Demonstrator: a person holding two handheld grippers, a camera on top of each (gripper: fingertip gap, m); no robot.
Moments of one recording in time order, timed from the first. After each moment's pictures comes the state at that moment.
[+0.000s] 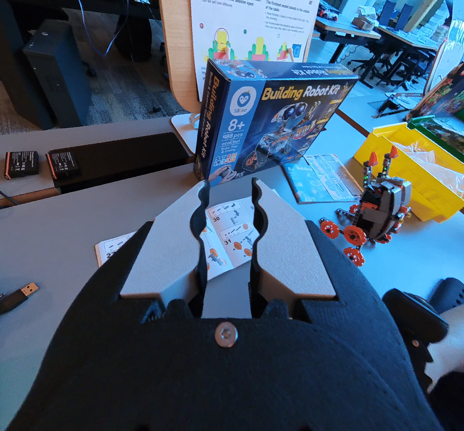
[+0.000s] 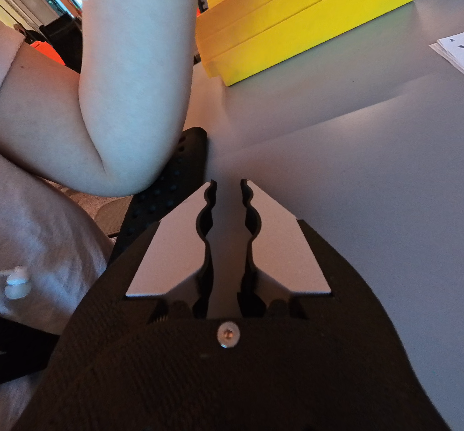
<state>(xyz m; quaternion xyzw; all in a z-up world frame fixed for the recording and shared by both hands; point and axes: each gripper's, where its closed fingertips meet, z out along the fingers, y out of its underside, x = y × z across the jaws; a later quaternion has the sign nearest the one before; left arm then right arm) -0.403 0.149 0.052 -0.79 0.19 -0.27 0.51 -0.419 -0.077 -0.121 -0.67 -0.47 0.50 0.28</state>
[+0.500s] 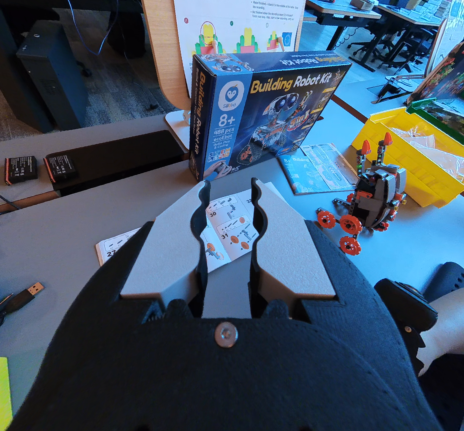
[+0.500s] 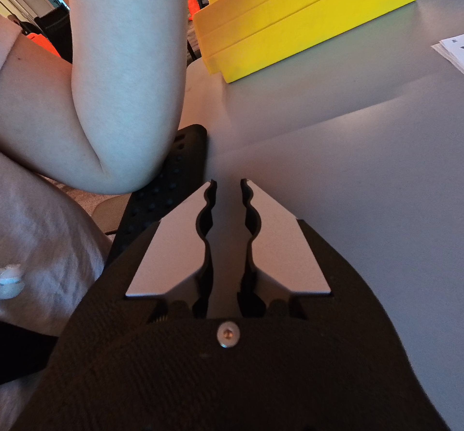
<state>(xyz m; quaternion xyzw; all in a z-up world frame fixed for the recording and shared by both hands) -0.397 0.138 0.056 -0.80 0.21 -0.26 0.50 -0.420 -0.078 -0.122 -0.67 -0.48 0.49 0.28</state>
